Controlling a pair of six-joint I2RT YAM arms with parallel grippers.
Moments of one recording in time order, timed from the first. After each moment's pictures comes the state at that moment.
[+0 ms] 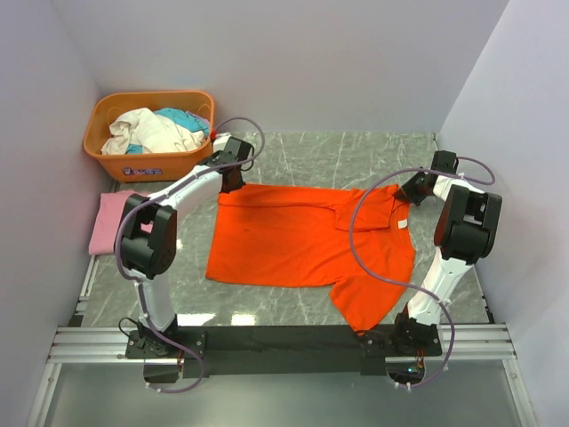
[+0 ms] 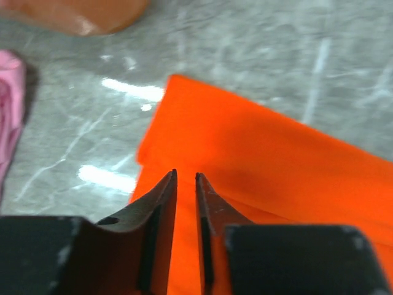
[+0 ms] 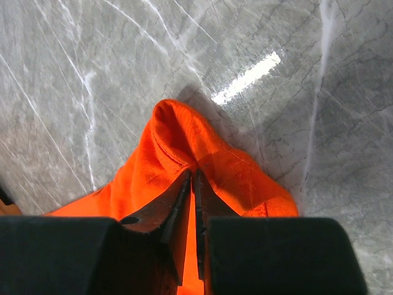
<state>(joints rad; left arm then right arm) -0.42 1.89 1.45 -0.49 -0.48 -0.59 -0.31 2.00 1.31 -0.30 -0.32 0.62</state>
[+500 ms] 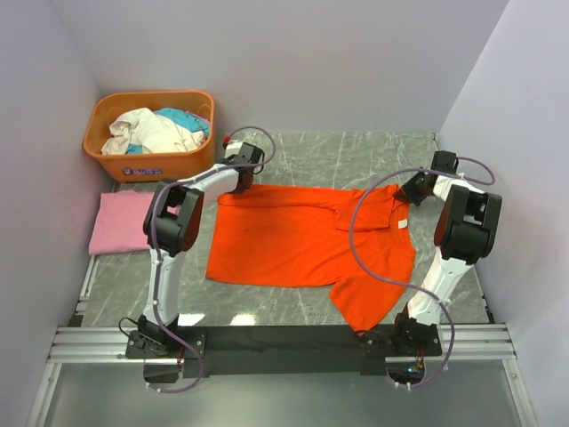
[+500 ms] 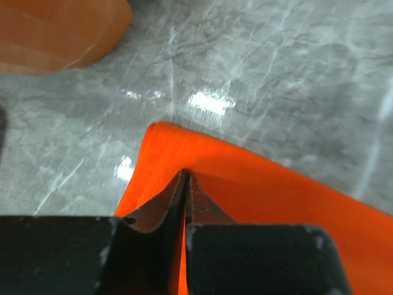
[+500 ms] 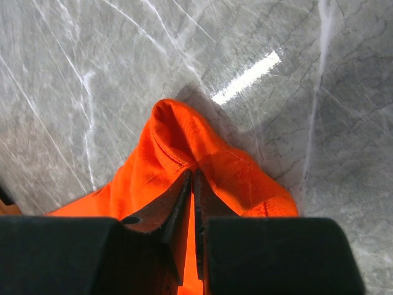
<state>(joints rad) -0.43 2.18 1.61 -0.44 -0.60 -0.52 -0.31 2.00 1.31 -0.30 -0.32 0.62</state>
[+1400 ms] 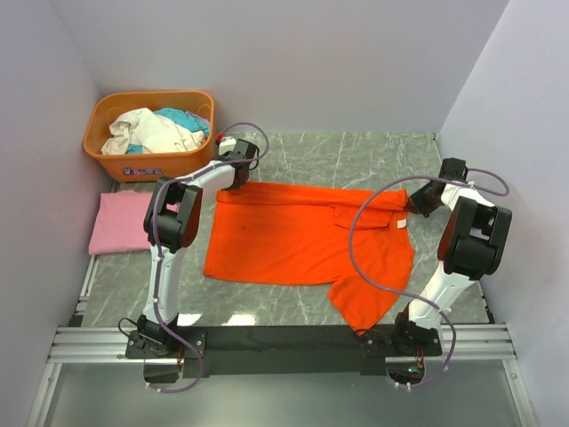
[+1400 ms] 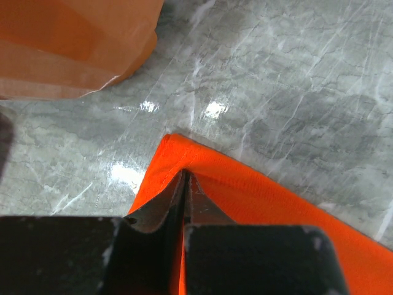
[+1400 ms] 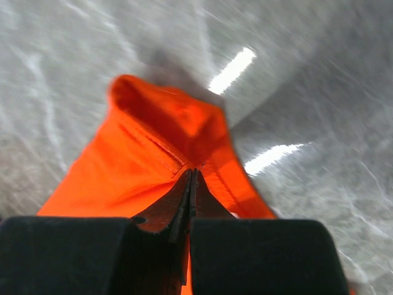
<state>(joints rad) -0.38 2.24 1.67 -0.45 -0.62 -0.56 -0.35 1.84 1.19 -0.42 -0.21 0.65</state>
